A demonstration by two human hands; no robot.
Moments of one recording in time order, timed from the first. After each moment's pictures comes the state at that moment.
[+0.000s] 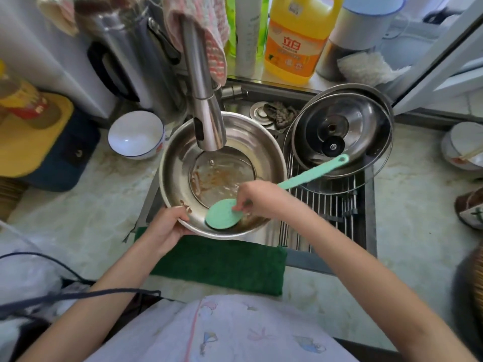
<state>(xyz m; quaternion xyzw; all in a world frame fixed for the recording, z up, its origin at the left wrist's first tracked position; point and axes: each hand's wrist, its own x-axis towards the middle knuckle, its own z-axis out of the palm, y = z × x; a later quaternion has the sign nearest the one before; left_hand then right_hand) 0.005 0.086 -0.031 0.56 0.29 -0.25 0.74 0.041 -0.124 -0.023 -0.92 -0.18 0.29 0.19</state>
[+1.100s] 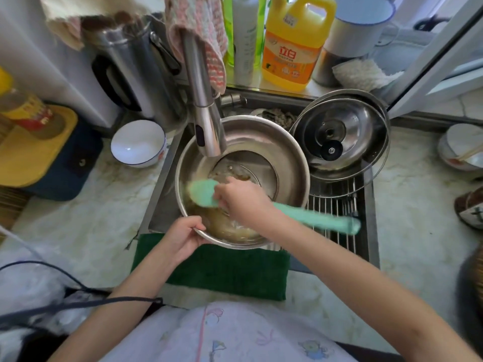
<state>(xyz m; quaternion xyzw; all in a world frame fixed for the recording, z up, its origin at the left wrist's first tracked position) -0.003 0.068 -0.036 0.45 0.30 -0.30 0.78 0.028 -0.085 0.005 -0.96 -0.18 0.16 0.13</state>
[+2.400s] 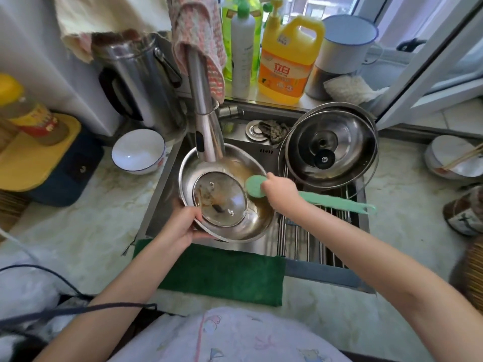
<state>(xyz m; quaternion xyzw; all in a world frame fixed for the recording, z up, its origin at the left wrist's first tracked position) 0.017 0.057 -0.023 0.57 0.32 -0.24 0.72 0.062 -0.164 -0.053 -0.98 -0.10 0.17 -0.05</state>
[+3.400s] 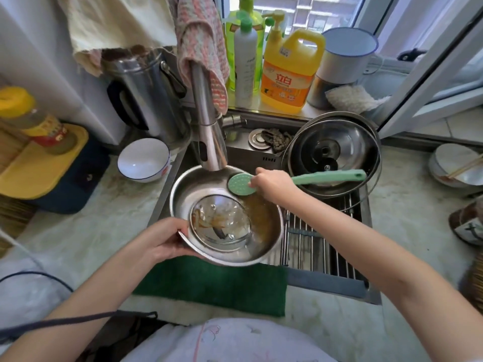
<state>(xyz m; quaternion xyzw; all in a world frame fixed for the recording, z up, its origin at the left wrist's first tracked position) 0.012 0.087 0.017 0.55 0.35 -0.36 0.67 0.094 -0.159 -0.041 -0.98 -0.18 0.10 0.02</state>
